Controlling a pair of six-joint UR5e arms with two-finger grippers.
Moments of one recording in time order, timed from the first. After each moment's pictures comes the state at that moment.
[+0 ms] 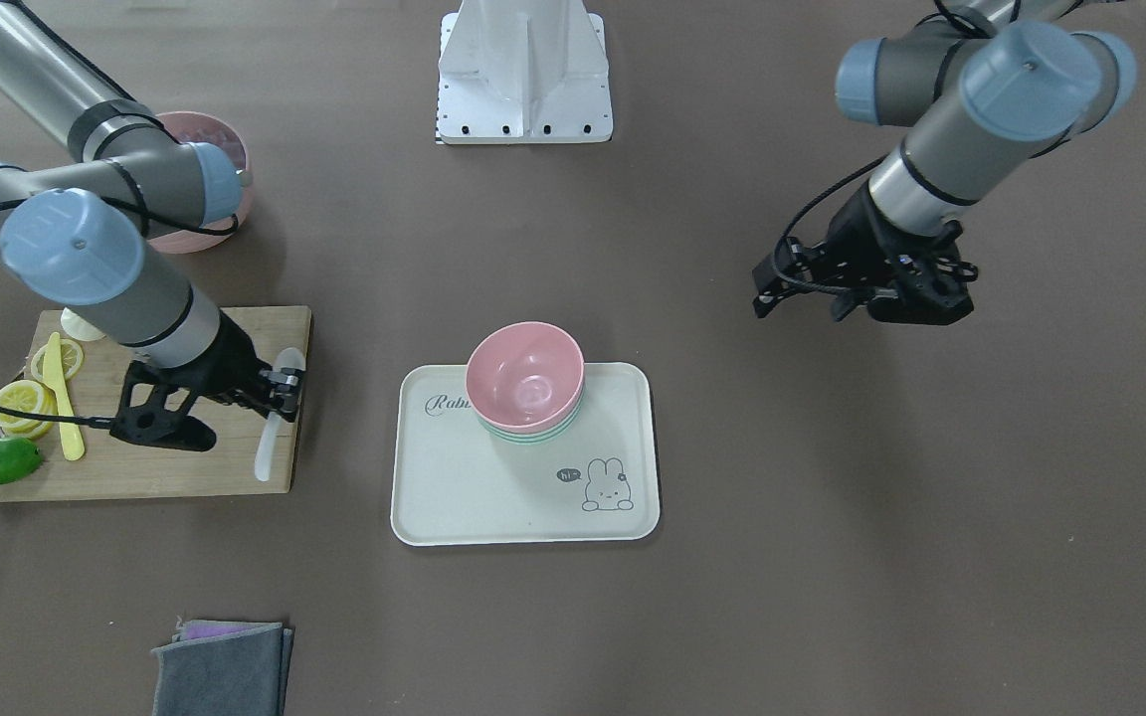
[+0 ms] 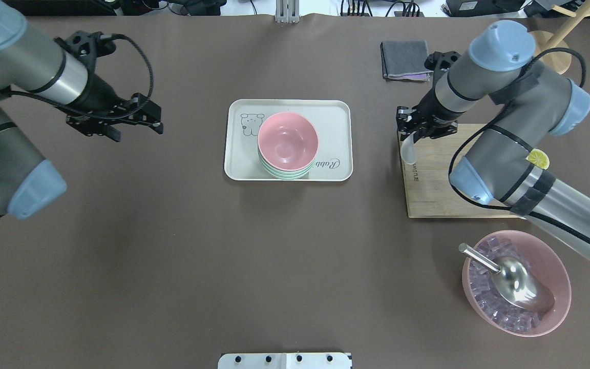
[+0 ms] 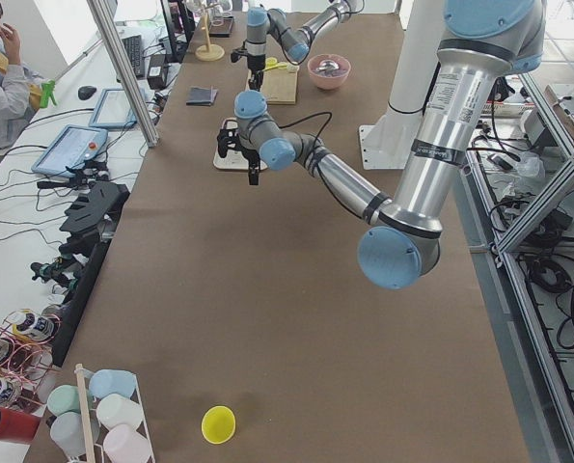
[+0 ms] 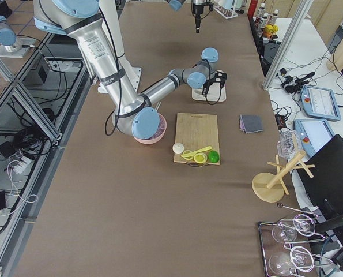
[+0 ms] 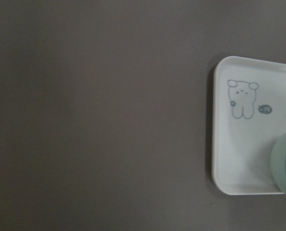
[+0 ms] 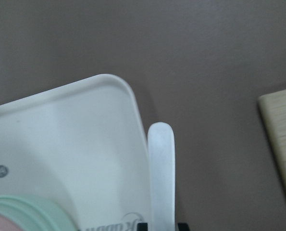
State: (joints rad) left arm -0.98 -1.82 -1.87 -1.81 -2.29 -0.92; right arm 0.77 -0.94 1.52 -1.27 2.10 1.38
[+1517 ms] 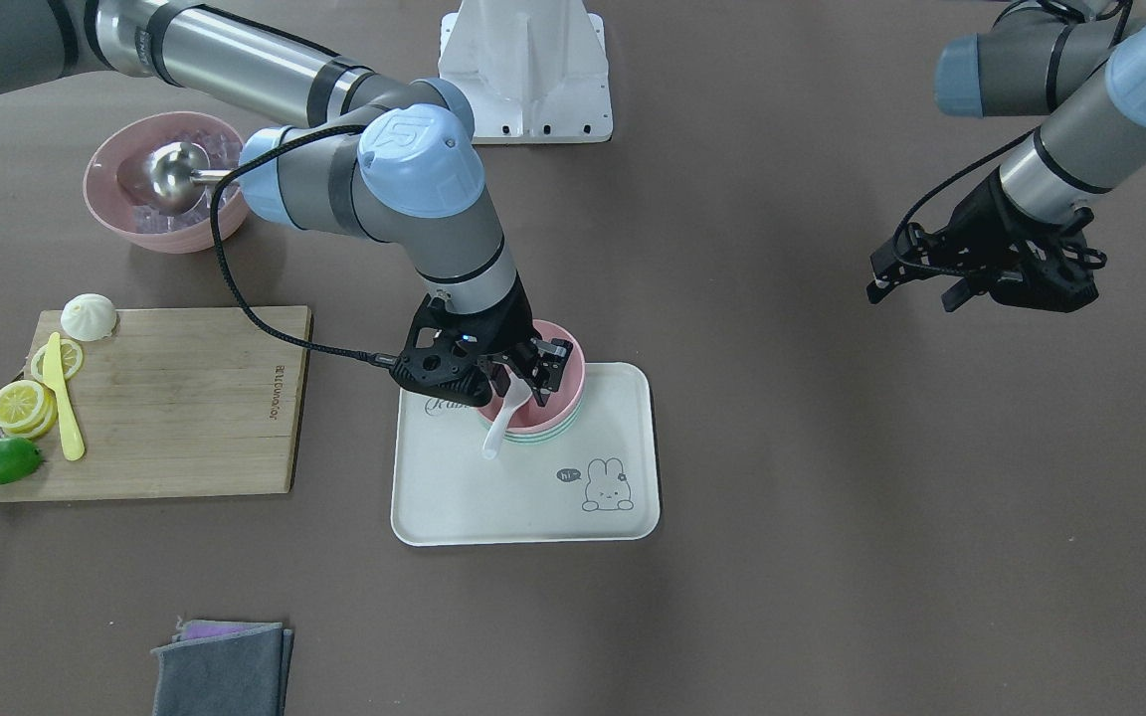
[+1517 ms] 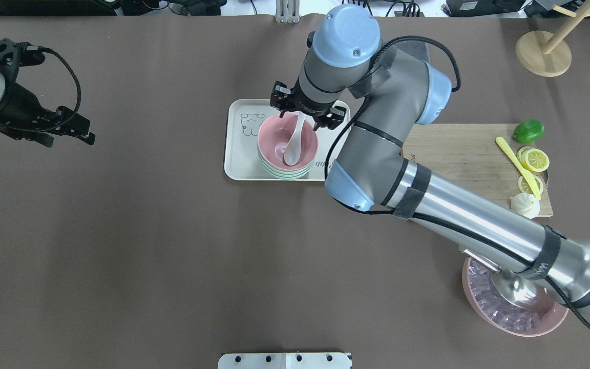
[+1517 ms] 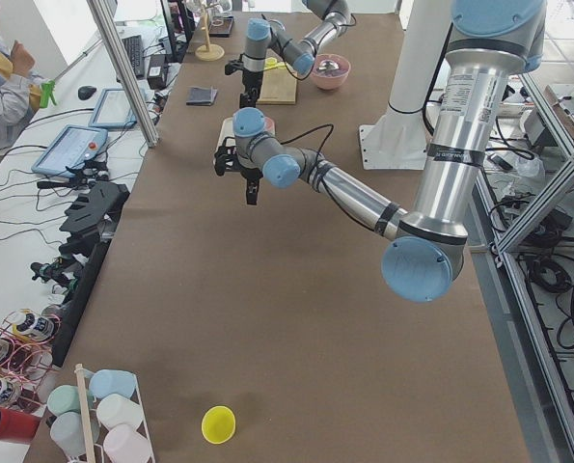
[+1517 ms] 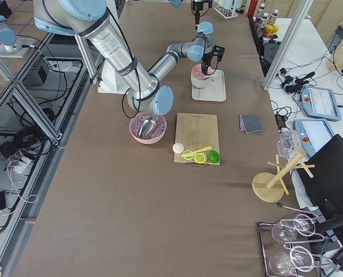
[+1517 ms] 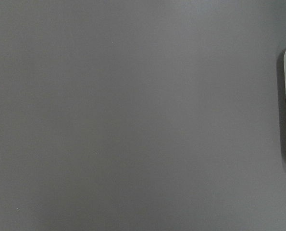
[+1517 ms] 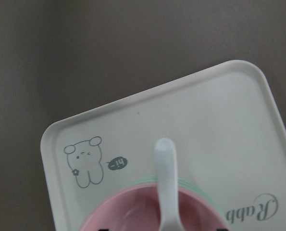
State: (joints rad) left arm -1.01 -1.77 -1.86 -1.81 -2.30 -0.85; right arm 0.70 -0.74 1.47 -1.37 1.95 1.43
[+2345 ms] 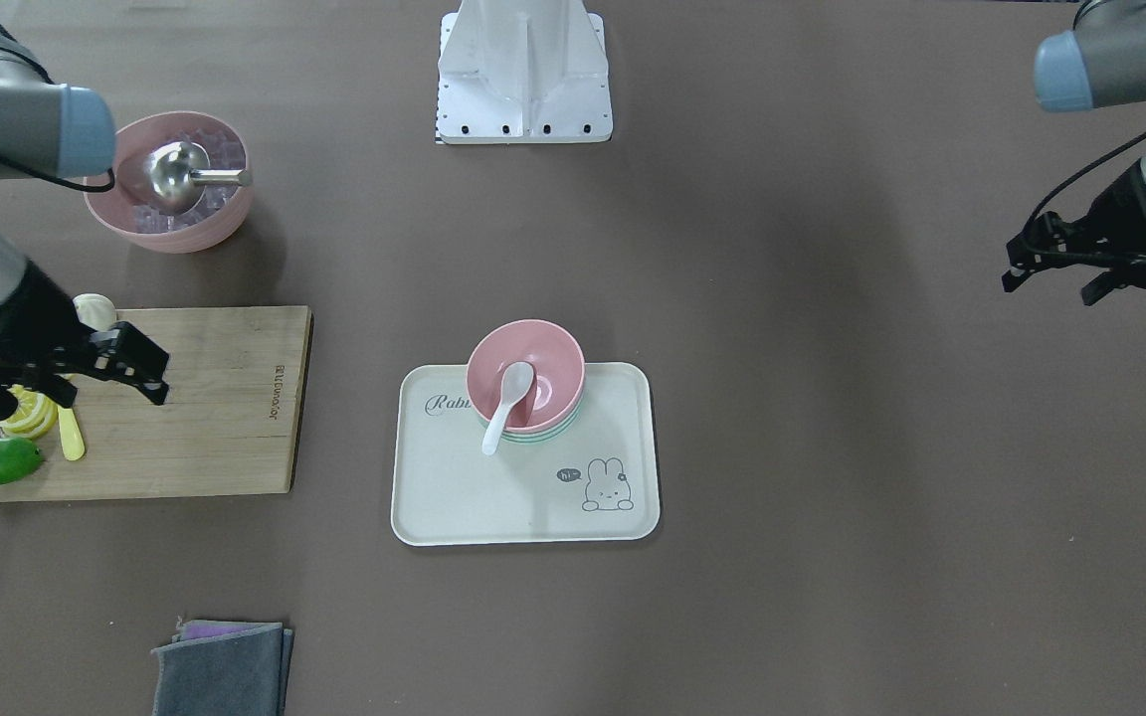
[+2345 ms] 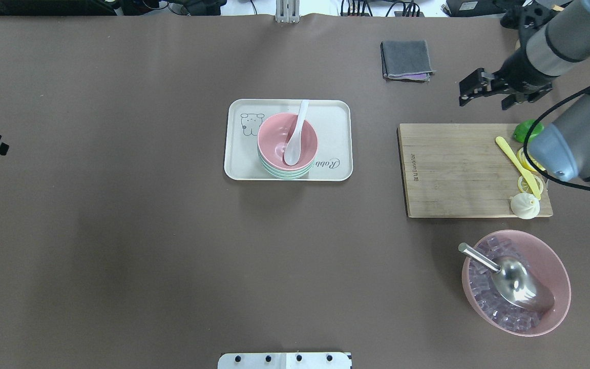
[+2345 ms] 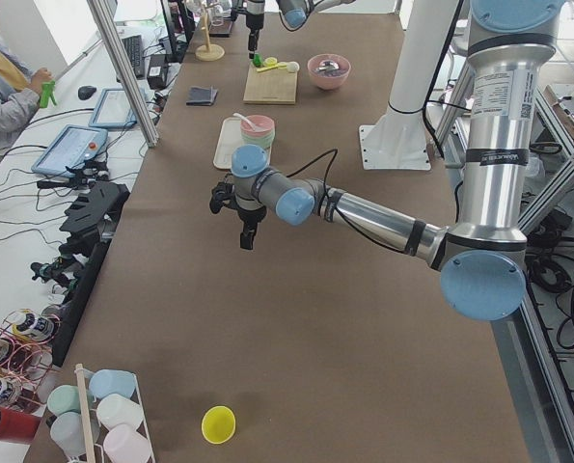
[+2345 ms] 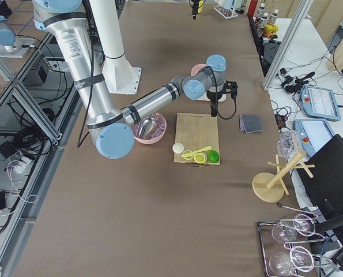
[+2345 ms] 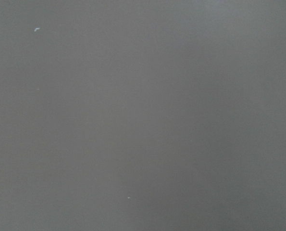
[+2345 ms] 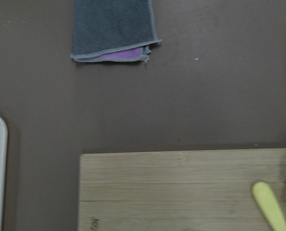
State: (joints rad) left arm -1.20 -1.56 -1.83 -1.80 -2.29 -0.38; right arm 1.10 -1.28 1.73 -1.41 2.22 0.76
